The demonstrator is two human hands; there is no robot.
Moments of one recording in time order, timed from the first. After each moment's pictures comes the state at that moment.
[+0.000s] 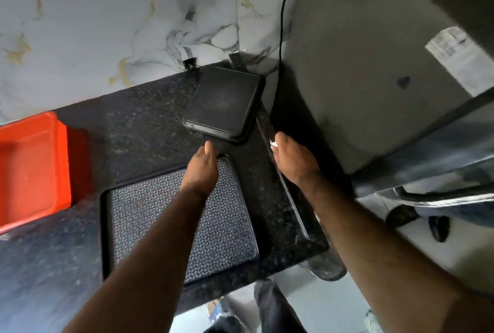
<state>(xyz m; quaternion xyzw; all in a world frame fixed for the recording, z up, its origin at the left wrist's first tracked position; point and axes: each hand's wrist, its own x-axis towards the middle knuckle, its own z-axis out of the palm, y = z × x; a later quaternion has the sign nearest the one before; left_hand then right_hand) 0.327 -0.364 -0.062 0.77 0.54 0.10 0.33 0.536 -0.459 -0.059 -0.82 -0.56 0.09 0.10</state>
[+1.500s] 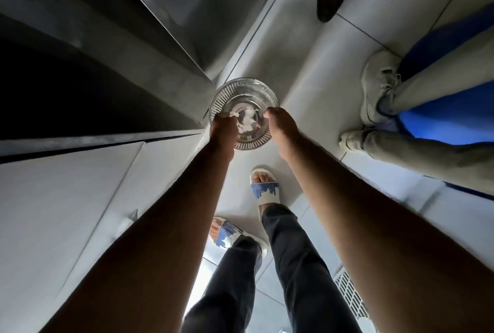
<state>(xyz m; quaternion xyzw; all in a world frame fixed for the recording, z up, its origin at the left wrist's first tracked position) 0.538 -0.757 -0.485 0.58 0.56 -0.16 0.57 0.596 -0.868 -0.480 -0.77 0.19 0.45 0.40</state>
